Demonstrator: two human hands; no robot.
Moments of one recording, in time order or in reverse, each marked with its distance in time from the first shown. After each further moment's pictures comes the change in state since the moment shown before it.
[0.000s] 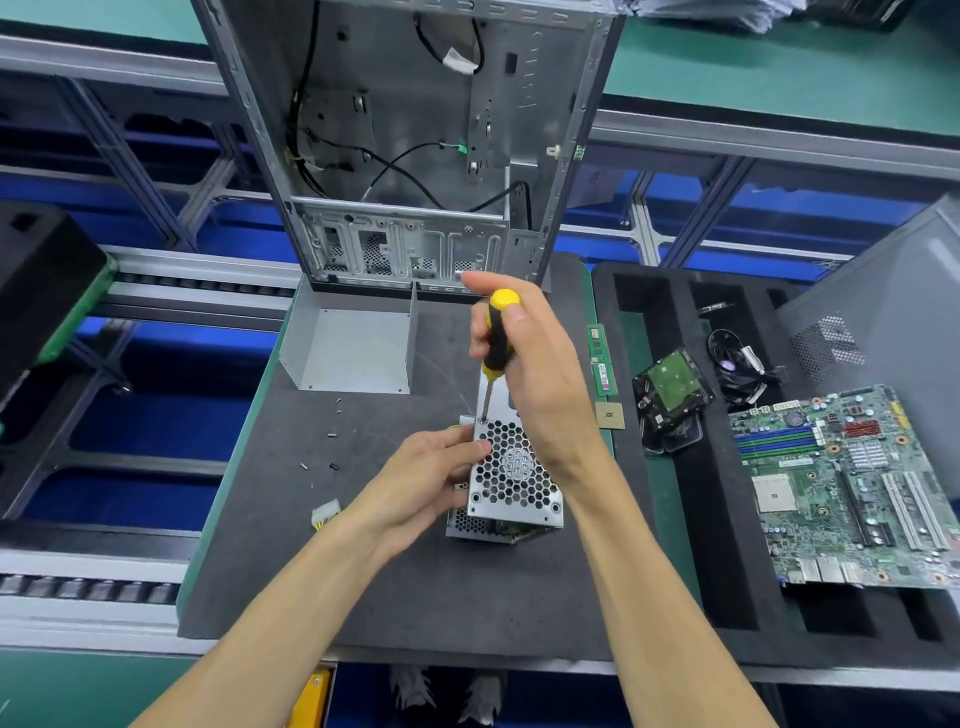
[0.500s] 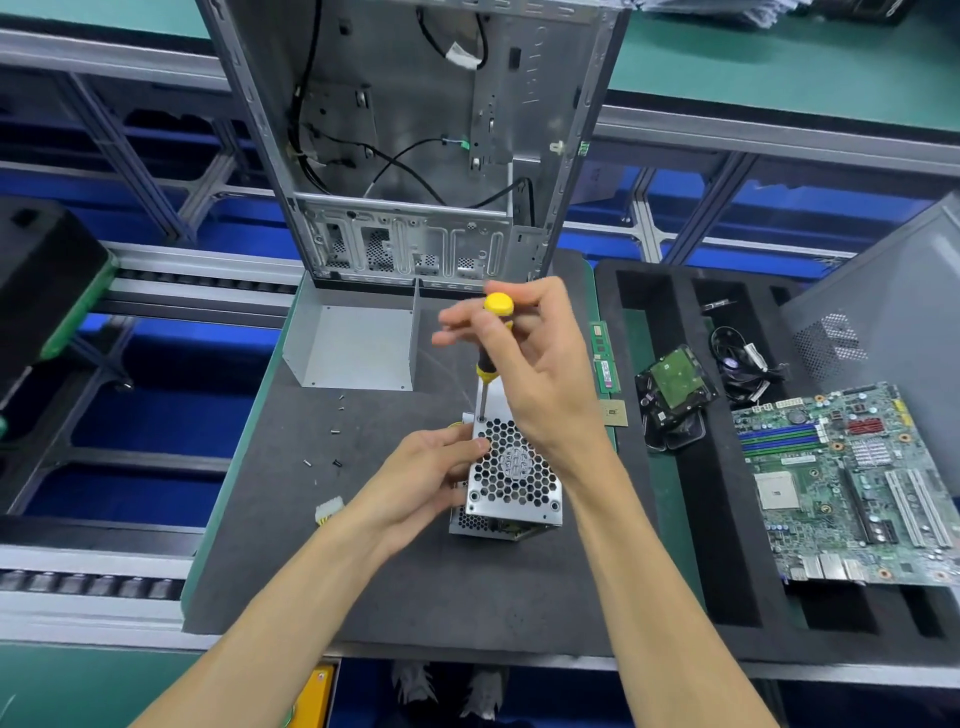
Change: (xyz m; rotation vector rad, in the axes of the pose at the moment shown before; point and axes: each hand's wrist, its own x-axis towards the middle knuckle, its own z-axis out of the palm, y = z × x) left_hand 0.000 -0.003 -0.006 0.008 -0.005 0.003; right_hand 0.001 0.003 0.005 -0.059 0.050 -0.044
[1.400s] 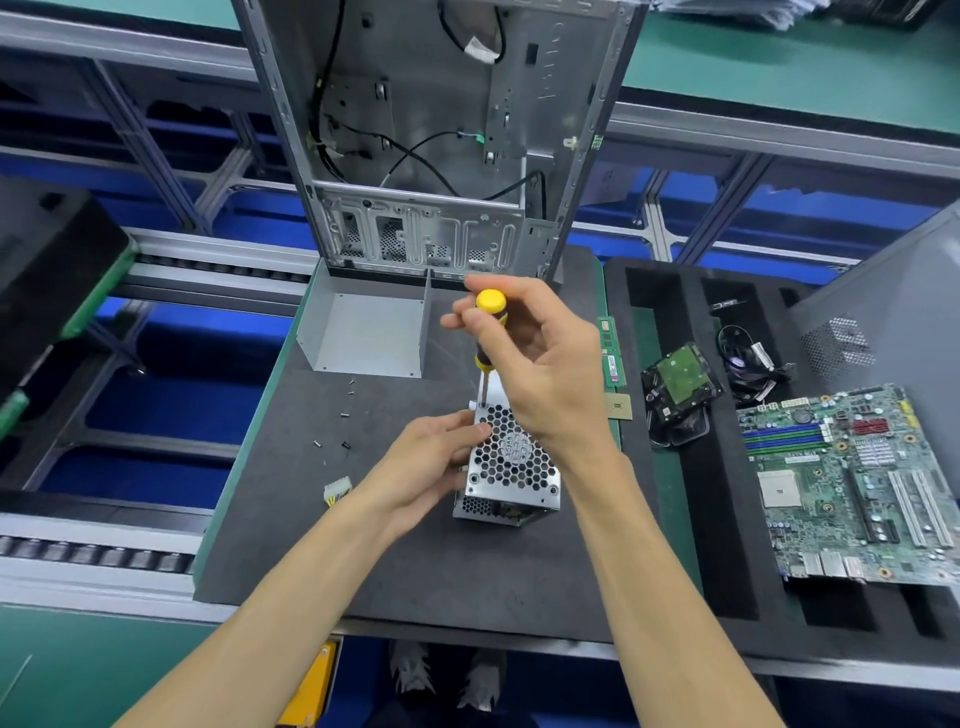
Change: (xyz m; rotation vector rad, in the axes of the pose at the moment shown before) left_hand -0.003 -0.008 -0.002 0.022 0.090 0.016; right_hand -0.010 0.004 0.001 -0.157 0.015 -0.155
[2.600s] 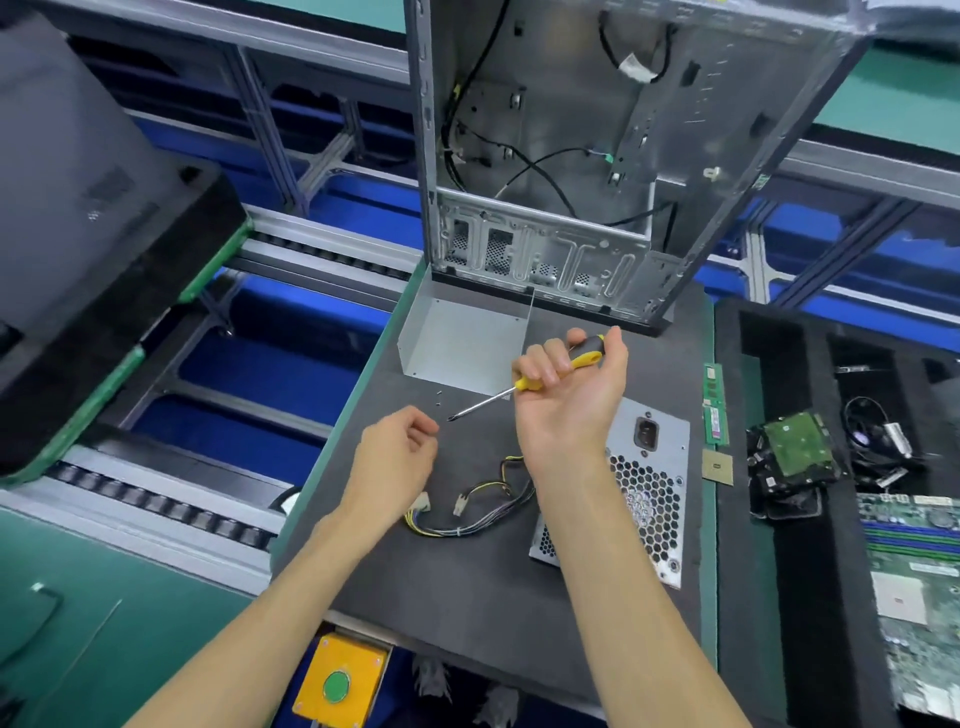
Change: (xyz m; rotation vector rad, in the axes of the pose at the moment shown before) left_hand 0.002 -0.013 -0.122 0.764 0.770 0.172; right_hand 0.037 0.044 0.088 1.216 0.533 0.799
